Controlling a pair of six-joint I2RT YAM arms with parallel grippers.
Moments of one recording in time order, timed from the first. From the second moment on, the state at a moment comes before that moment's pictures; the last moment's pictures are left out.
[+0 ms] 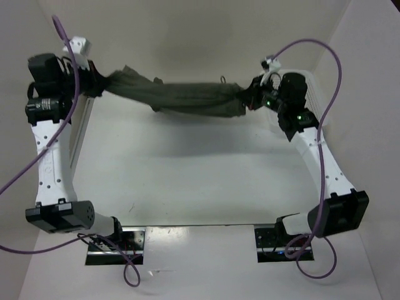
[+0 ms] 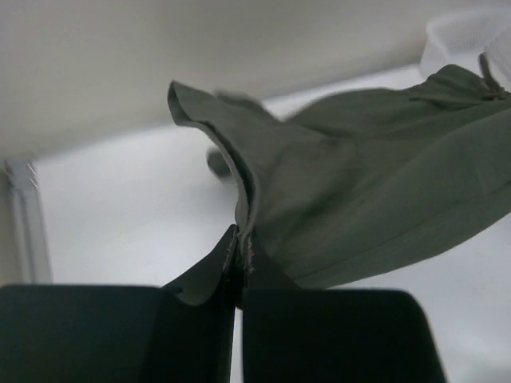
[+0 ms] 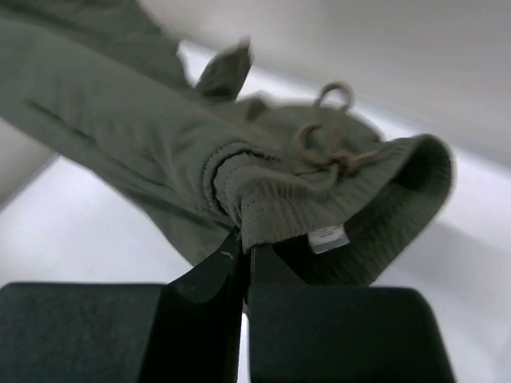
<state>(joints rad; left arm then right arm) 0.21 1.46 1.89 -0.70 0.55 0.07 0.18 1.39 1.43 -0.20 -0.50 0.12</state>
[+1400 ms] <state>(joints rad) 0.07 1.44 1.21 -1.00 0.18 0.07 0.49 1.27 1.12 -0.63 -0.25 0.20</state>
